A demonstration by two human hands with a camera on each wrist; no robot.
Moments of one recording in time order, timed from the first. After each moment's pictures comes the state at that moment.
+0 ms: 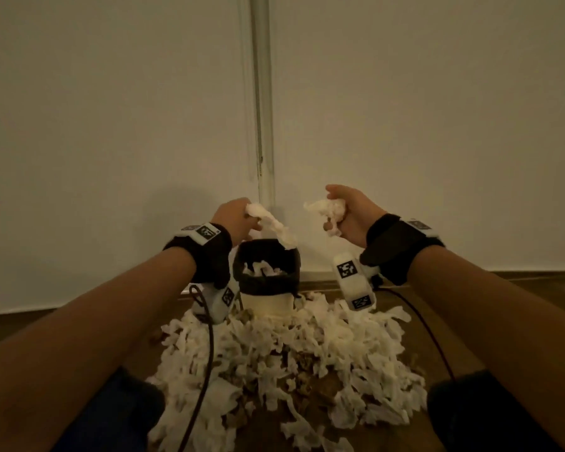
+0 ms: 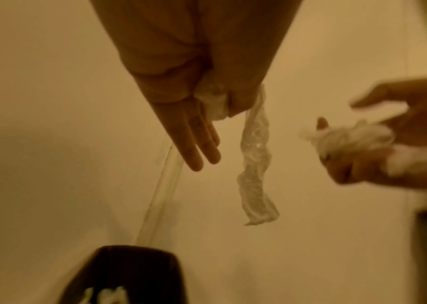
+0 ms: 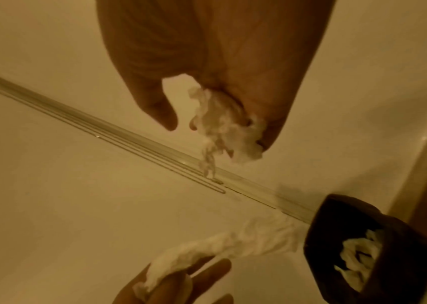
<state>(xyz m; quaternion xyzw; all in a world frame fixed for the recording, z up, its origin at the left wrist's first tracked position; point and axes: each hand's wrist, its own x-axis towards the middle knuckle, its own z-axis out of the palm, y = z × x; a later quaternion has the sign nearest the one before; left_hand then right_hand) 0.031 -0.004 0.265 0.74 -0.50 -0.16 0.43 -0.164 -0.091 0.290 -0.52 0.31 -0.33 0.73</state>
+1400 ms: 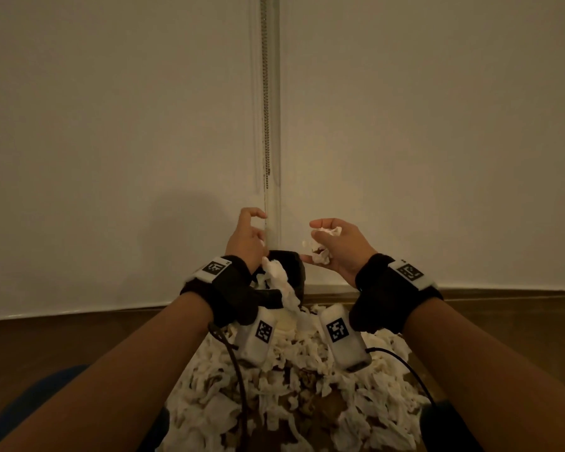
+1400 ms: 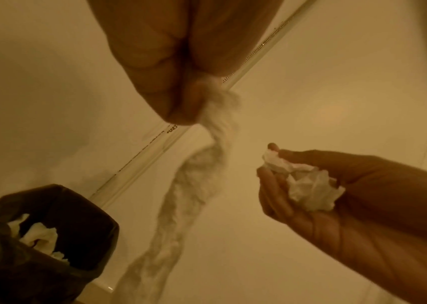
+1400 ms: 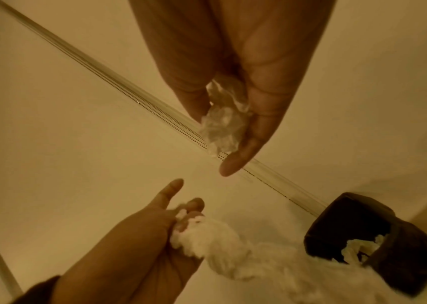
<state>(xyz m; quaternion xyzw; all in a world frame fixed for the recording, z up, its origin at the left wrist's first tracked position) 0.010 -0.001 0.249 0.69 -0.40 -0.19 0.57 -0.140 -0.065 0.270 -0.58 0.30 -0.35 0.67</state>
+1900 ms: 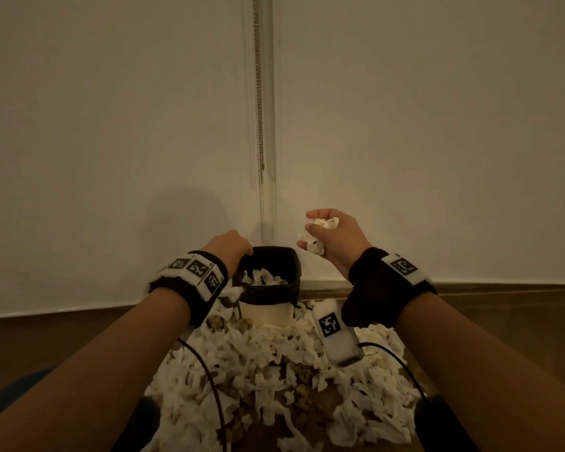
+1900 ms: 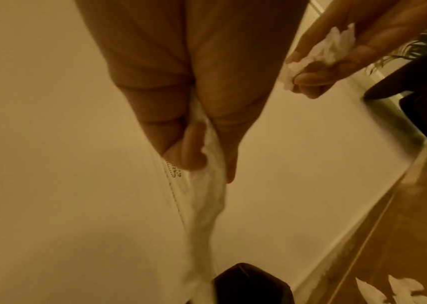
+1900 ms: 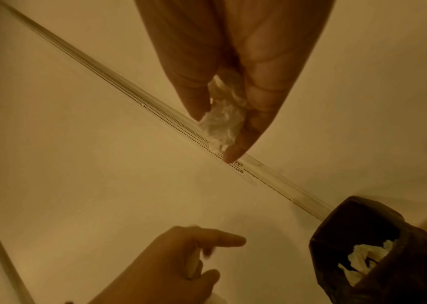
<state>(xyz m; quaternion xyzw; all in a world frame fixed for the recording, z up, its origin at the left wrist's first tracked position) 0.032 0.012 0.256 0.82 -0.57 0.00 -0.07 -0.140 -0.071 0.268 -0.58 0.27 -0.39 0.66</state>
